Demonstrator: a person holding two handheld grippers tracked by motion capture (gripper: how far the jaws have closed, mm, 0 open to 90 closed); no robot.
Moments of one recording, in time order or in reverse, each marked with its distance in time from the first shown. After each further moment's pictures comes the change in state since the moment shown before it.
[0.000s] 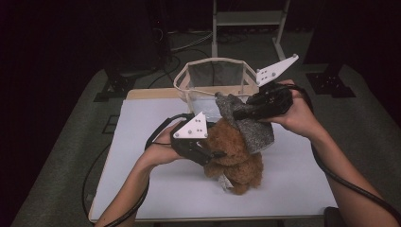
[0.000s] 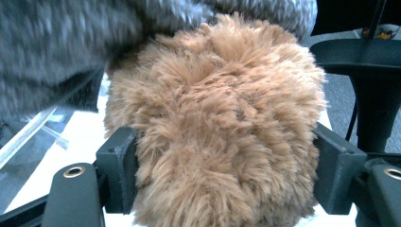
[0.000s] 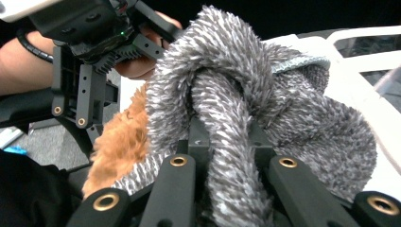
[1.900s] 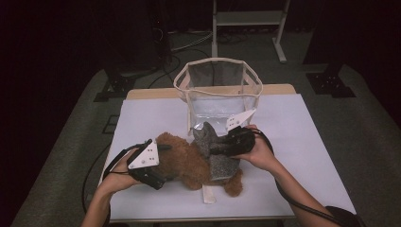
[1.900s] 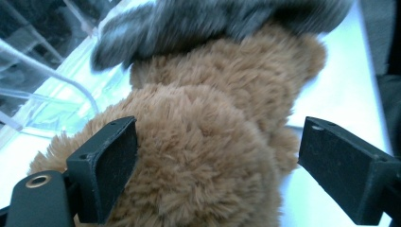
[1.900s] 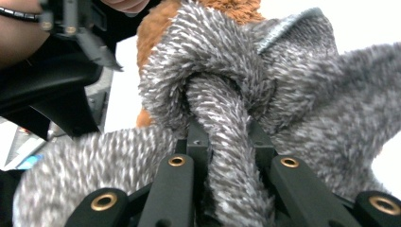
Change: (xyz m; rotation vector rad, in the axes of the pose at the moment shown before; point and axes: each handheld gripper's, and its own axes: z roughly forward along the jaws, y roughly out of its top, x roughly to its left) left arm -0.024 -0.139 -0.059 0.129 0.136 -0.086; right arm -0.003 -0.096 0.129 -0.015 0.099 0.115
